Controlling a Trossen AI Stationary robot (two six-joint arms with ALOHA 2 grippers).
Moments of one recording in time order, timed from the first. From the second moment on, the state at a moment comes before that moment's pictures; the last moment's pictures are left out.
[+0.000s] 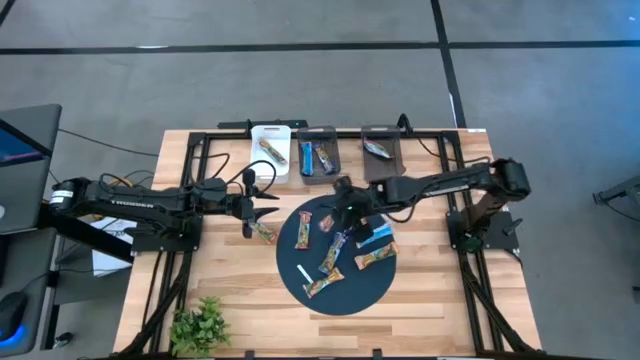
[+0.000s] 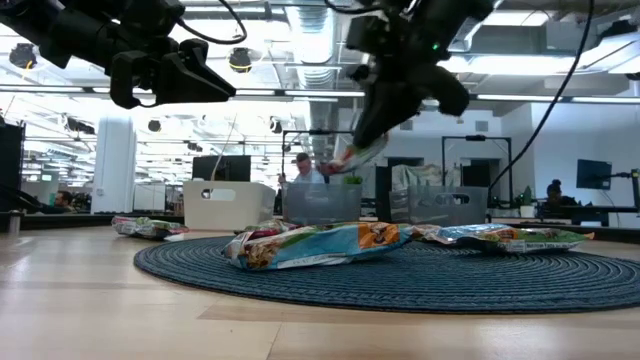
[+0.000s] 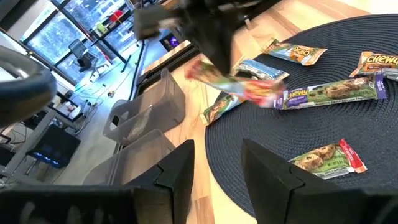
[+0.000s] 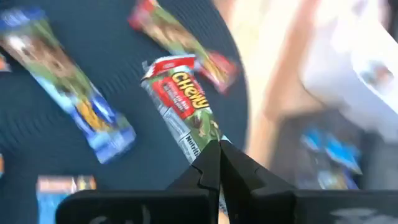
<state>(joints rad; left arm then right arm) 0.07 0.86 0.37 0.22 -0.07 0.59 0.03 1.66 1.22 -0.56 0.19 -0.60</state>
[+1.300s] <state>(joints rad) 0.07 0.86 0.37 0.22 -0.07 0.59 -0.58 1.67 1.22 -0.71 0.41 -0.37</state>
